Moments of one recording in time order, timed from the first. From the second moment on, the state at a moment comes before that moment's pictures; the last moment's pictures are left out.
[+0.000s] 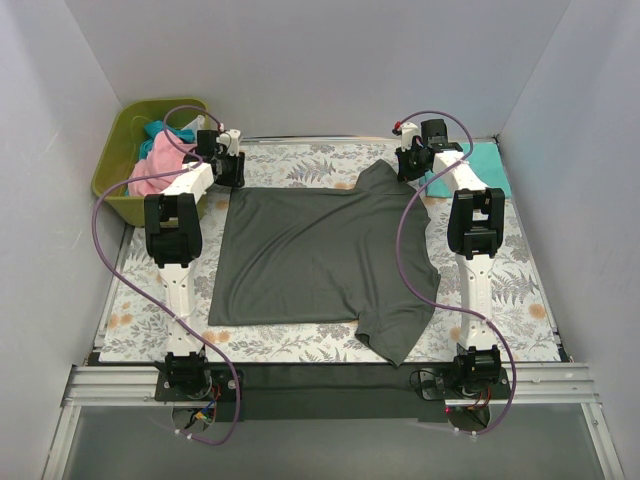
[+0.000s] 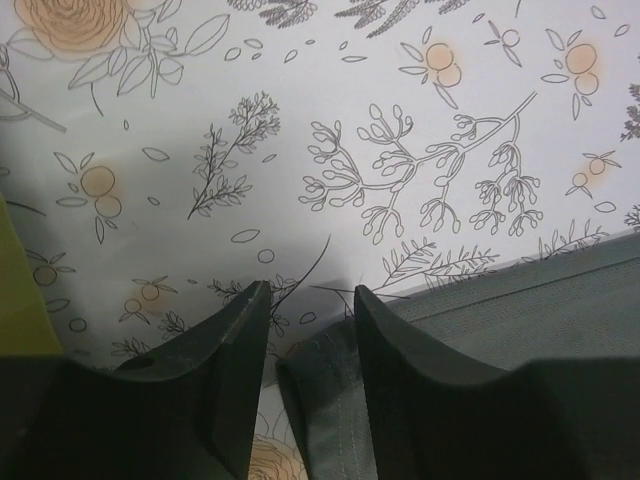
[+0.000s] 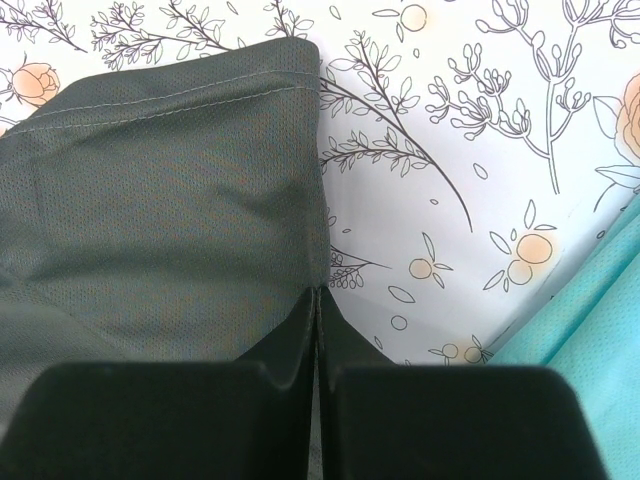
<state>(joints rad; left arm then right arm) -0.01 2.38 1.92 -0.36 0.24 0.15 0.10 2.52 2.18 -0.55 -0.37 -0.32</state>
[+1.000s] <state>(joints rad) -0.01 2.35 1.89 -0.41 0.18 0.11 0.10 2.51 2.18 -0.55 -0.38 -0.34</state>
